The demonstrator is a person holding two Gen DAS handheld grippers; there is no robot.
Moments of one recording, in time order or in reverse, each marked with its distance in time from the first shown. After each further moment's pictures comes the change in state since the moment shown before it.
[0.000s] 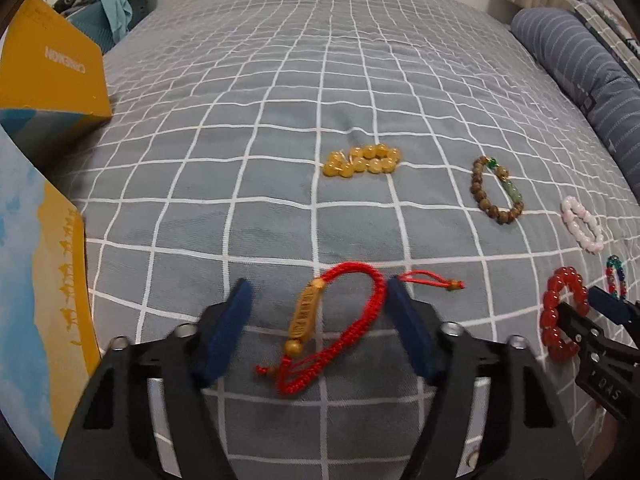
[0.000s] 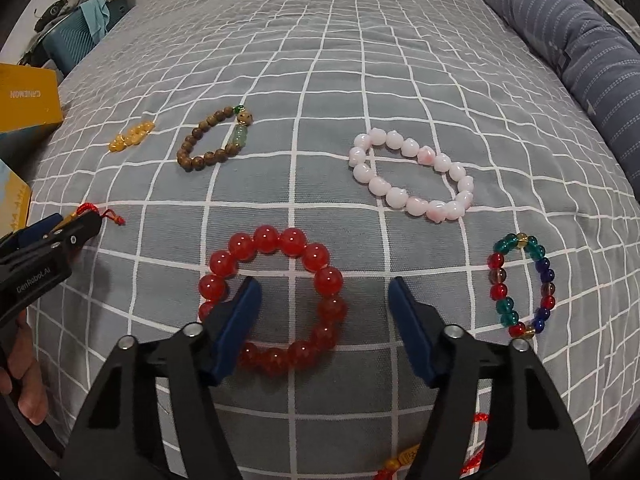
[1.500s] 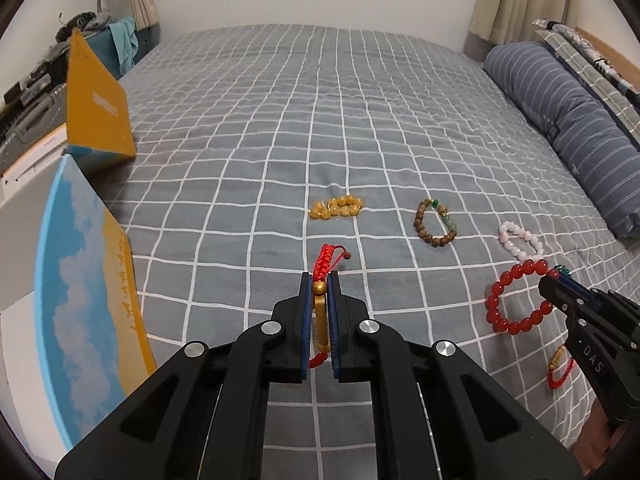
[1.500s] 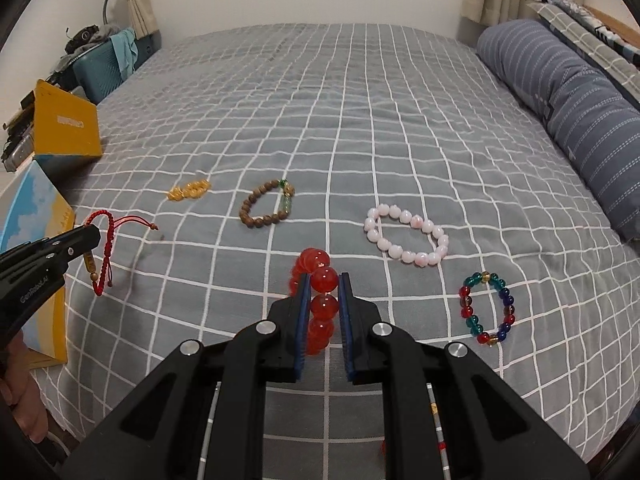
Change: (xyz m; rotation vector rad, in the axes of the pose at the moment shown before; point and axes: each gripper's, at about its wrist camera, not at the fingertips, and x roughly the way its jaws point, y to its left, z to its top) left arm -0.082 0.000 -0.012 -0.001 -0.155 -0.050; right arm -0.078 0.013 -0.005 -0.015 -0.226 0.014
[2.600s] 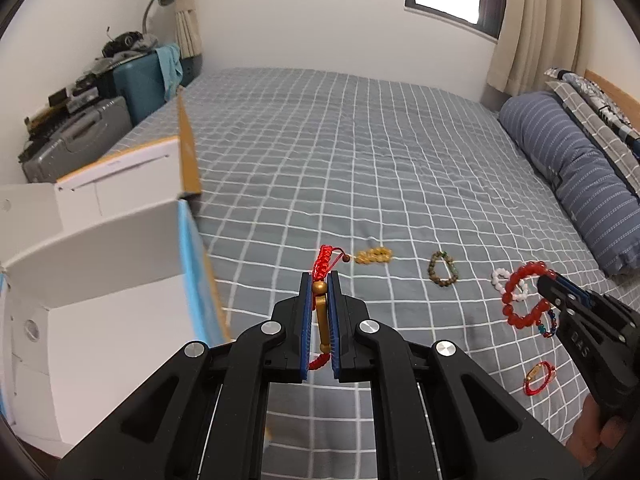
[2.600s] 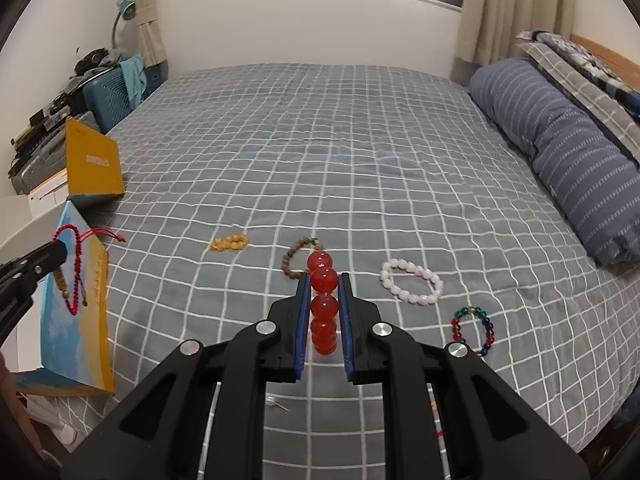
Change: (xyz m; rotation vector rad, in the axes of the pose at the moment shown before) left arm -0.101 0.046 0.009 -0.070 -0.133 0.060; right arm -0.063 0.050 0.035 -0.012 -0.086 -0.014
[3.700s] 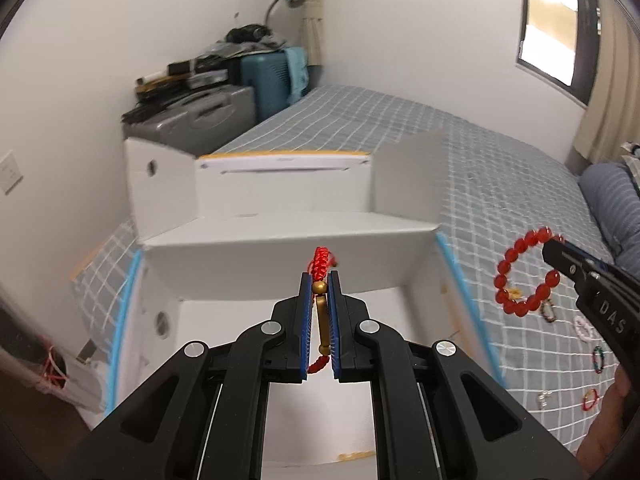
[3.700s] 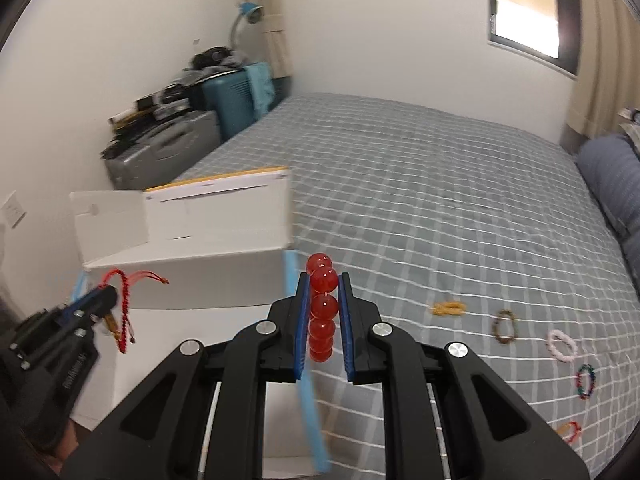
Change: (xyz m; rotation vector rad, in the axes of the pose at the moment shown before) left arm -0.074 0.210 -0.015 -0.210 -0.058 0.236; right arm -0.061 0.256 0.037 -0.200 -0.104 0.283
